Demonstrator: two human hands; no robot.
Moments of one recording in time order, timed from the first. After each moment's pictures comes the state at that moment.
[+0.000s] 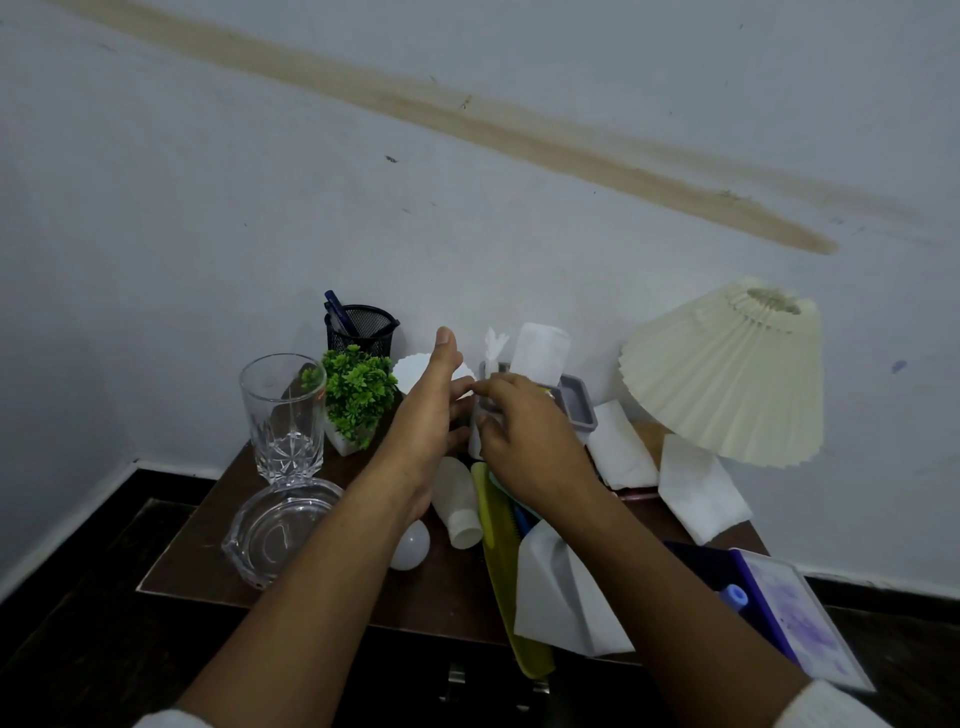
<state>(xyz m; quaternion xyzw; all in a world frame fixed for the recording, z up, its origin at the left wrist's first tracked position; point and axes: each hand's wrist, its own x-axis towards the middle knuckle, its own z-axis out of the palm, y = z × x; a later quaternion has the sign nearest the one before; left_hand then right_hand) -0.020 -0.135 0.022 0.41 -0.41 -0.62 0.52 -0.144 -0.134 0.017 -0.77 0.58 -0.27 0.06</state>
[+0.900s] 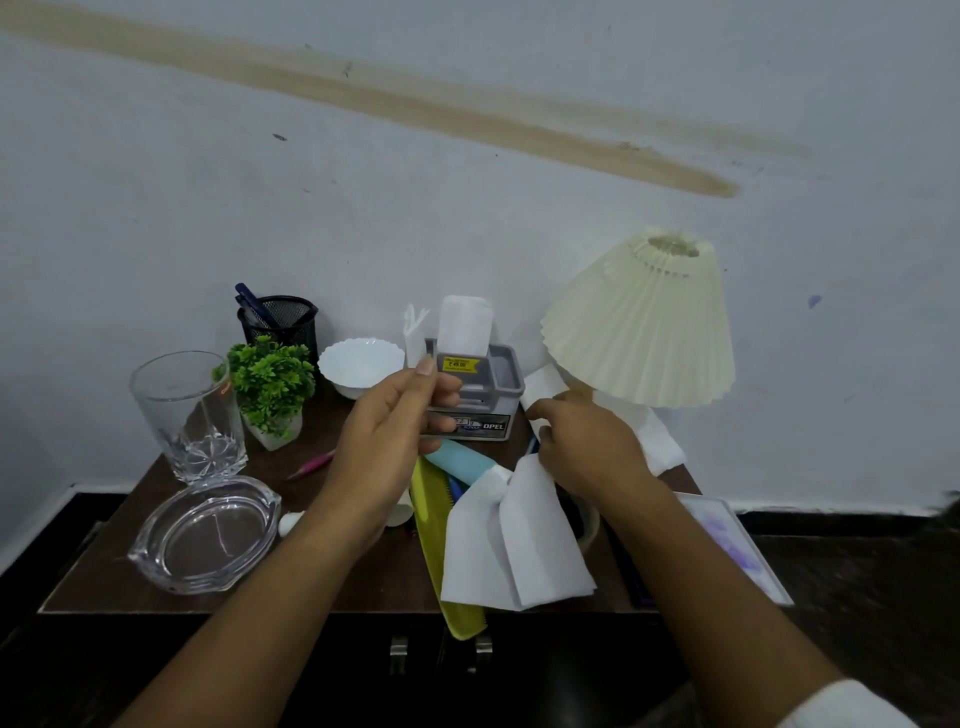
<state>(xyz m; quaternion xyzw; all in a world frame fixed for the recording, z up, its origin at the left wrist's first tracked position) -0.059 -0.100 0.007 0.43 -0.52 -0.51 0.53 -0.268 -0.114 -0.007 -0.68 0.72 -0.10 0.00</state>
